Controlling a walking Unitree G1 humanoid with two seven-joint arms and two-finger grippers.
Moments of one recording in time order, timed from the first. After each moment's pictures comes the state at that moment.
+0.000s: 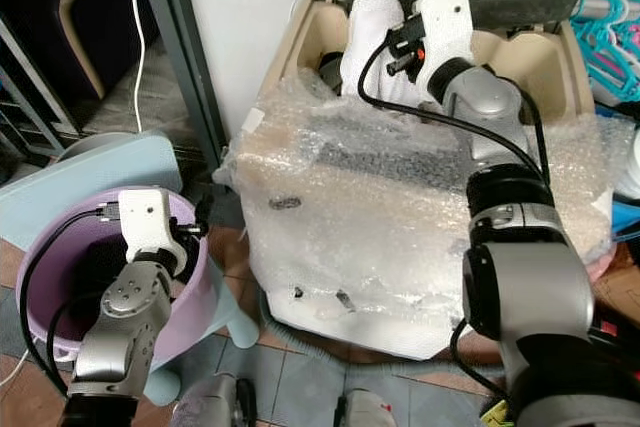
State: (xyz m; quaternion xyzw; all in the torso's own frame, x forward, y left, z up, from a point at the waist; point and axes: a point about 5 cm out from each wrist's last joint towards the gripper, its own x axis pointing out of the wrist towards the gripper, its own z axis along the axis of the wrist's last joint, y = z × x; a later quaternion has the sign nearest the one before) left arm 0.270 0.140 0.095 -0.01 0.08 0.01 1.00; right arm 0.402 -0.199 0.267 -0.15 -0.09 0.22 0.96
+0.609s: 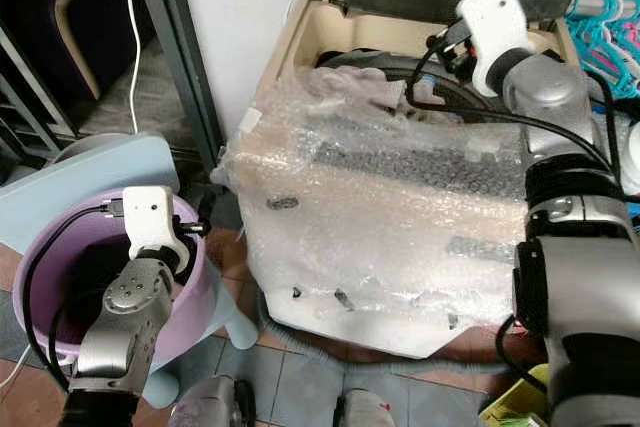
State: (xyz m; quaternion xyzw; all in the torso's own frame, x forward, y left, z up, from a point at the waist) left arm 0.273 0.140 0.095 -0.01 0.08 0.01 1.00; right arm 0.398 -0.240 0.280 -0.18 -0.06 0.15 0.97
